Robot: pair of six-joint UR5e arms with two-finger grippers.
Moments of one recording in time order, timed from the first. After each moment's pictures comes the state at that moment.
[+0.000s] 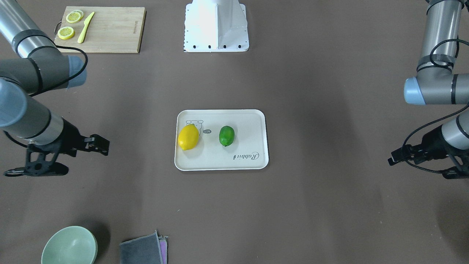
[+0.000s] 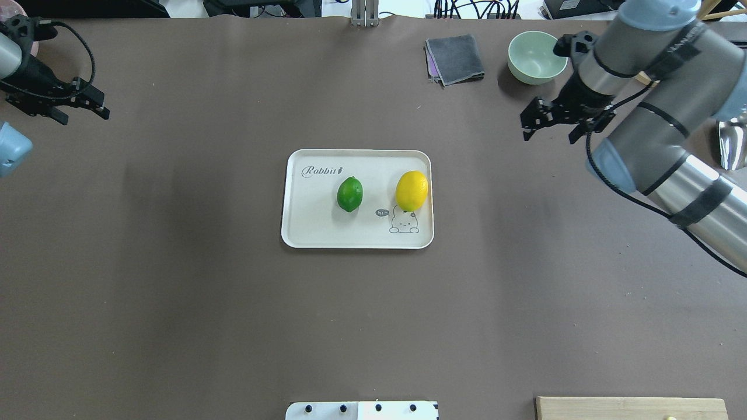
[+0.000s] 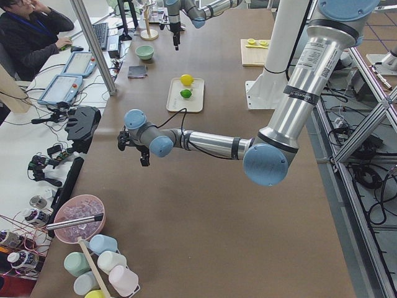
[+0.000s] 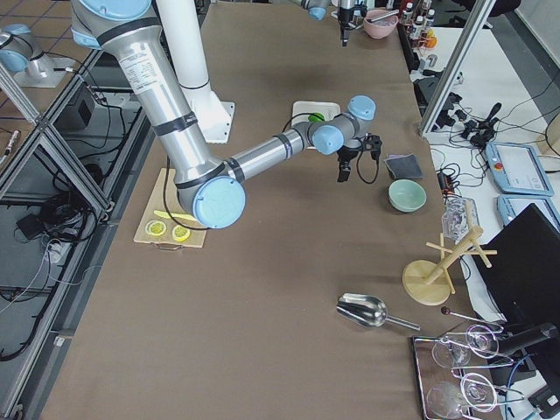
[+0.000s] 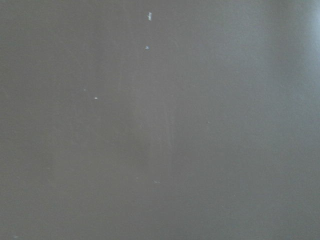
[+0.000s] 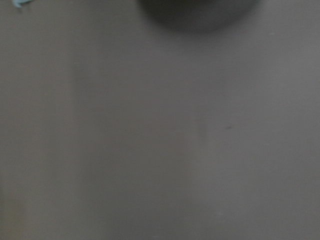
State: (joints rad) left arm -1.21 -1.94 -1.27 -2.01 -2.37 -0.61; right arm 1.03 -1.16 1.55 -1.45 2.29 0.72
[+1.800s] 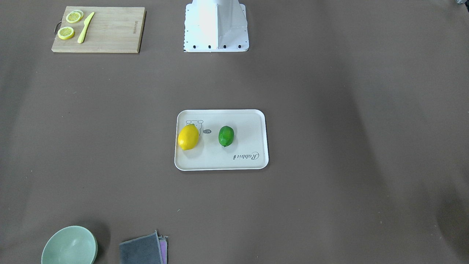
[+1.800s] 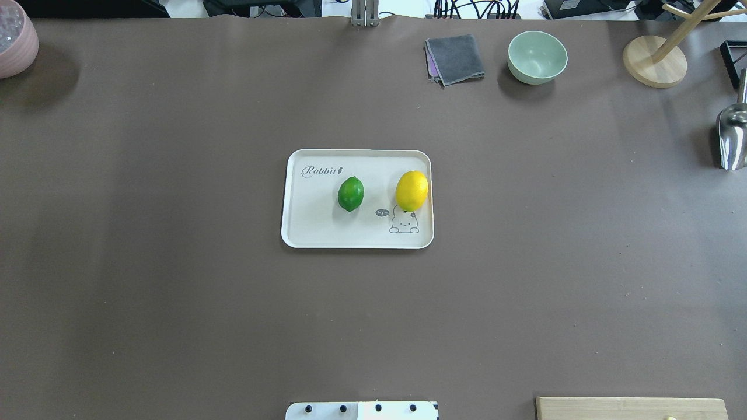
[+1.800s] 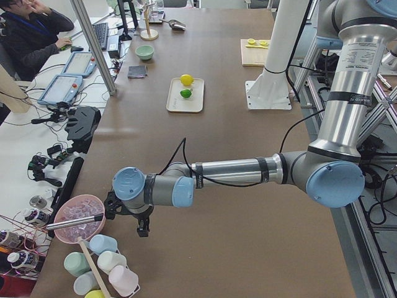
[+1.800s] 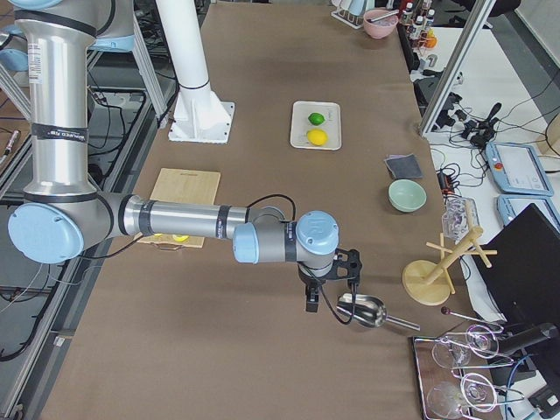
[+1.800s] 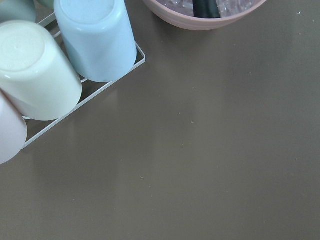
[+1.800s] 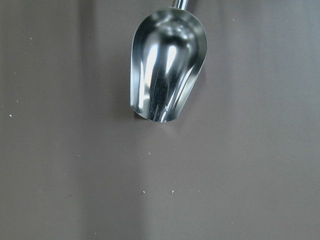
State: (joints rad) left arm -1.62 -1.75 -1.29 -1.72 -2.42 -0.10; right arm 1.58 -1.63 1.60 -1.46 2.36 0.12
